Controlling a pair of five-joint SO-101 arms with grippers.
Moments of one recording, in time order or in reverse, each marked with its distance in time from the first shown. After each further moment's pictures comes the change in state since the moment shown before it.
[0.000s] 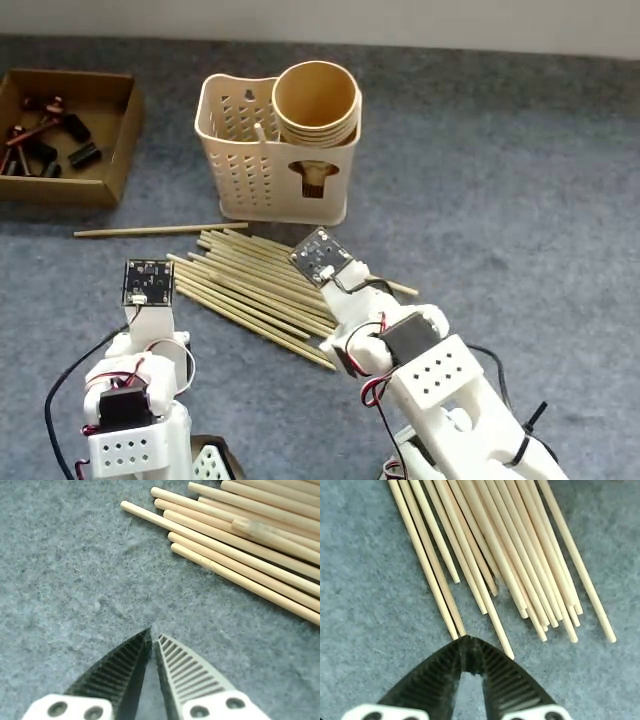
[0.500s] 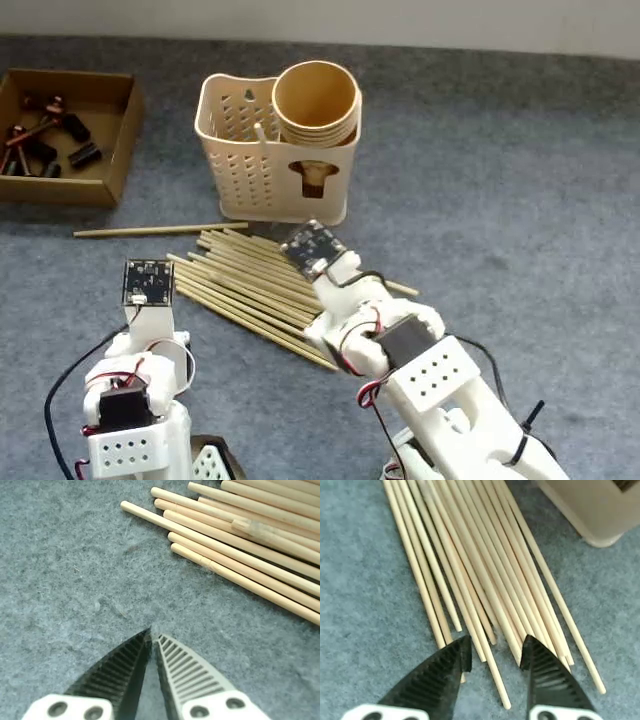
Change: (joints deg) left arm 0.0 0.0 0.0 0.0 0.0; right arm -3.4 0.7 0.0 -11.2 0.0
